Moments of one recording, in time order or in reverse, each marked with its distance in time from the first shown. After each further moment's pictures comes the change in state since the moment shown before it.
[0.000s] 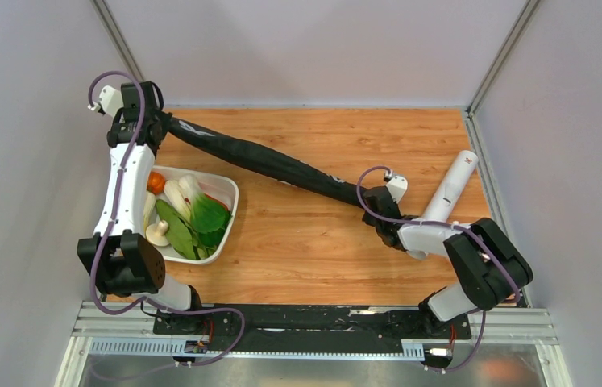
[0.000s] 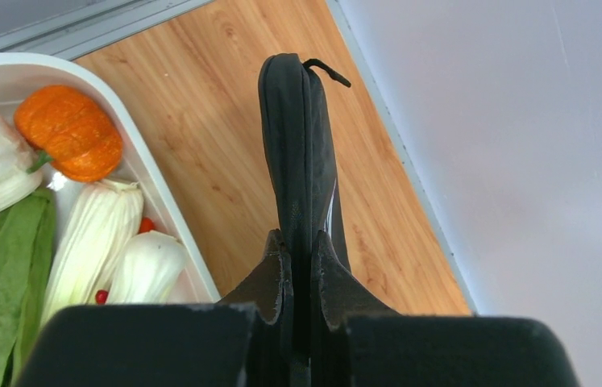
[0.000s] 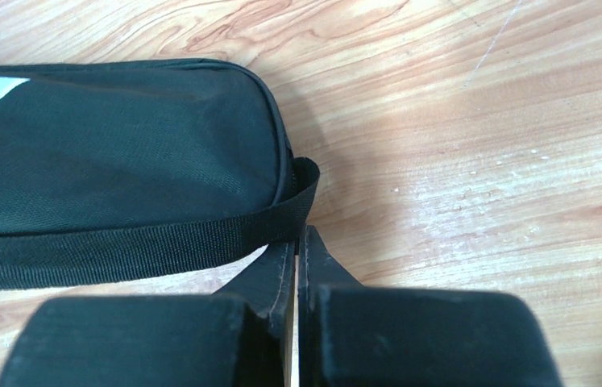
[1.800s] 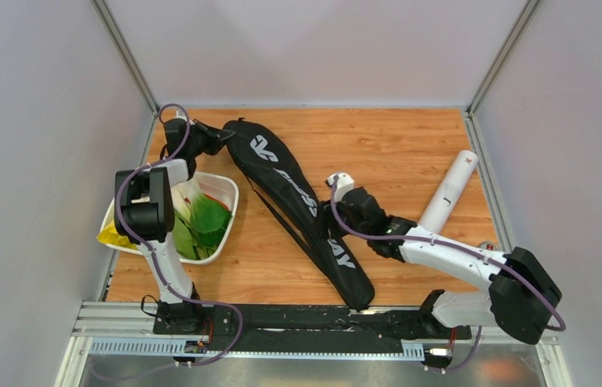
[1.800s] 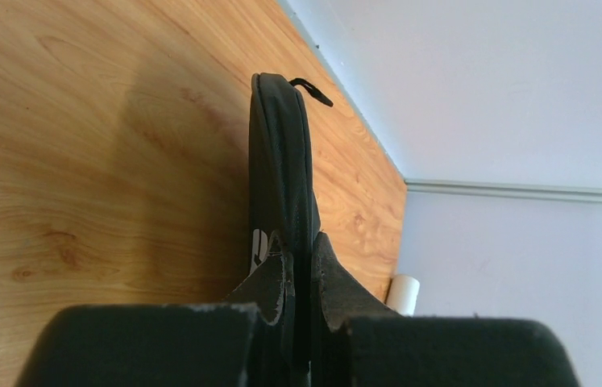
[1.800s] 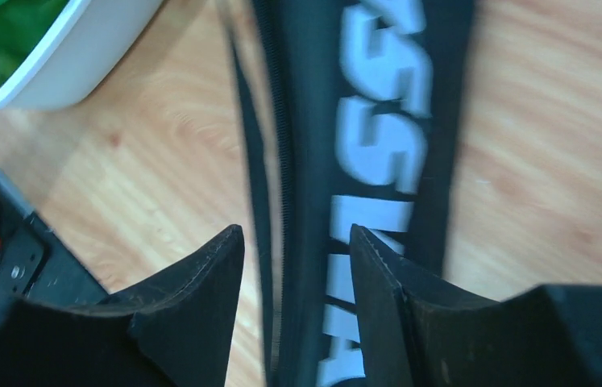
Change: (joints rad) left arm -0.024 0.434 -0.410 1.107 0.856 -0.129; right arm 0.280 -0.270 0.164 -0.237 -0.461 -0.296
